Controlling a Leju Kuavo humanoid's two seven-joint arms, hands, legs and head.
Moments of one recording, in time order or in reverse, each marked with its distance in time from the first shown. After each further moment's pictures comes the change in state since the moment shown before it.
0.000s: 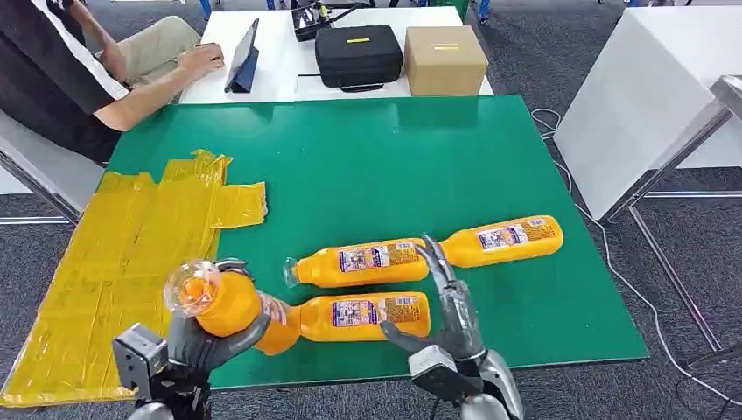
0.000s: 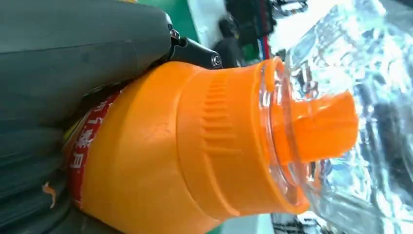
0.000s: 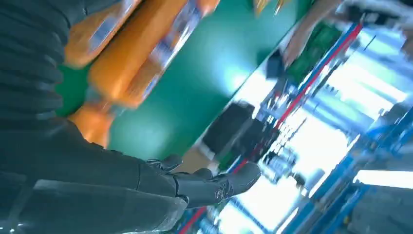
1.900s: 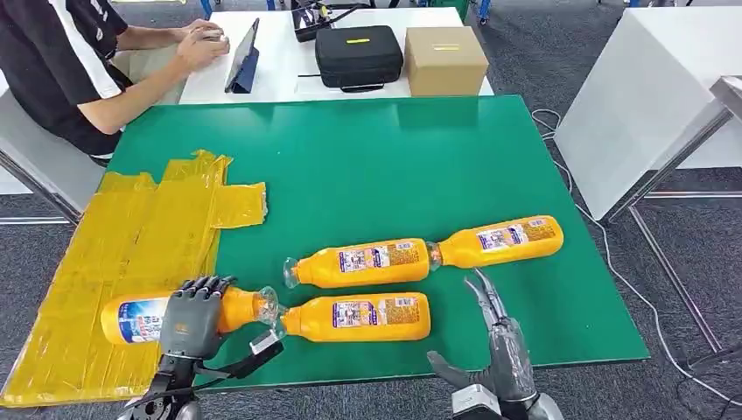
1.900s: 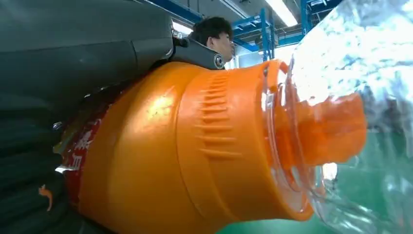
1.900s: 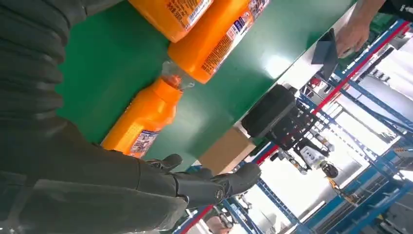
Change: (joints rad) left arm -0.184 0.063 0.046 0.490 -1.484 0.647 0.369; right arm 0.151 -0.184 0.028 -0.077 -0.024 -0.146 0.060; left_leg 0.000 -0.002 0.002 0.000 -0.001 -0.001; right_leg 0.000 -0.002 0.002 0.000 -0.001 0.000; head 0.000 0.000
